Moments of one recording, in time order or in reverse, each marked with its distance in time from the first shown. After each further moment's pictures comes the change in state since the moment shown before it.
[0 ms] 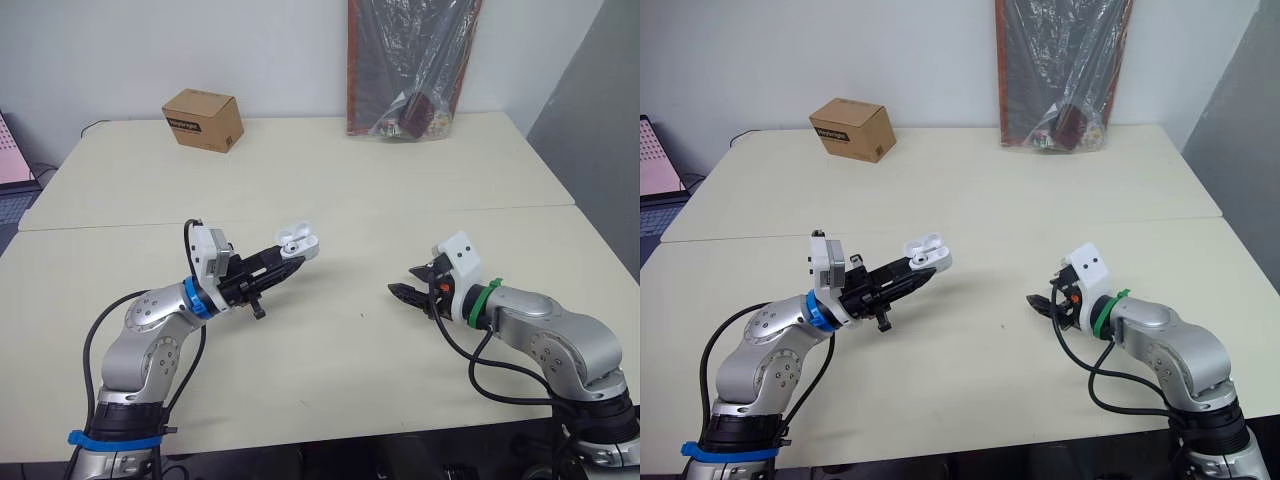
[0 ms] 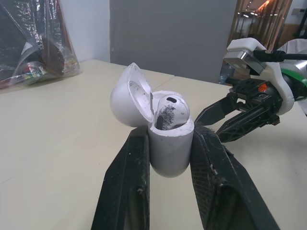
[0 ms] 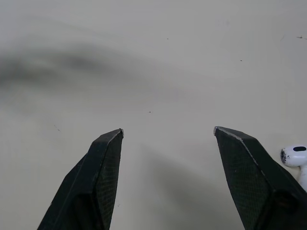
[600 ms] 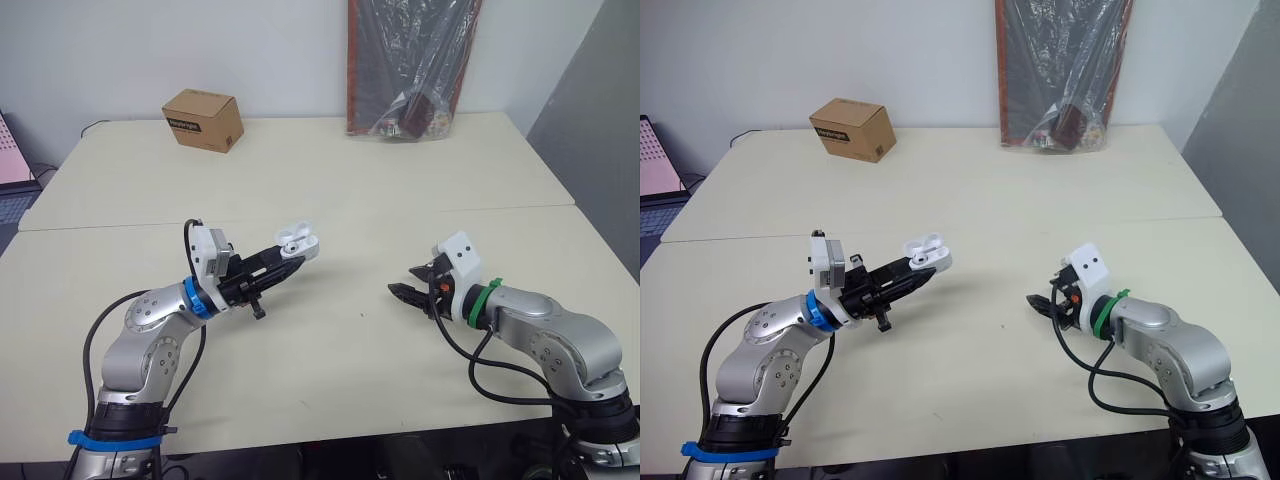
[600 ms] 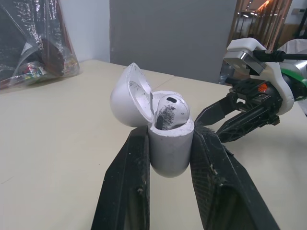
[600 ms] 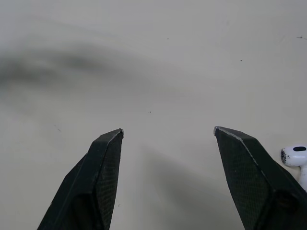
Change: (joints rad) left arm 0.000 0.000 0.000 0.000 0.000 -0.001 0.000; right arm -0.002 0.000 0.000 0.000 0.000 0.000 0.000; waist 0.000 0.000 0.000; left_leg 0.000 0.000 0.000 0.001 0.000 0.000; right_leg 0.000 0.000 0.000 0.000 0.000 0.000
